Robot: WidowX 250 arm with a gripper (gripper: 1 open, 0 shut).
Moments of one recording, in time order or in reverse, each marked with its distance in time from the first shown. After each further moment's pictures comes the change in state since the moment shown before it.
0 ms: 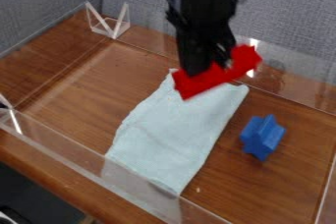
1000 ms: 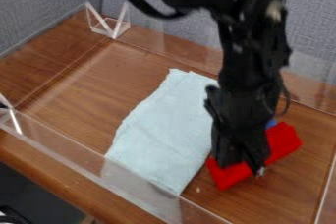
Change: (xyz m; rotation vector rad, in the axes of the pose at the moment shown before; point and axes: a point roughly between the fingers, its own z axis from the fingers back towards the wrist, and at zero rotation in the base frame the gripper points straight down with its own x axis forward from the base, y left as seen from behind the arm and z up) arm -0.009 -0.062 -0.076 -0.080 0.068 -0.107
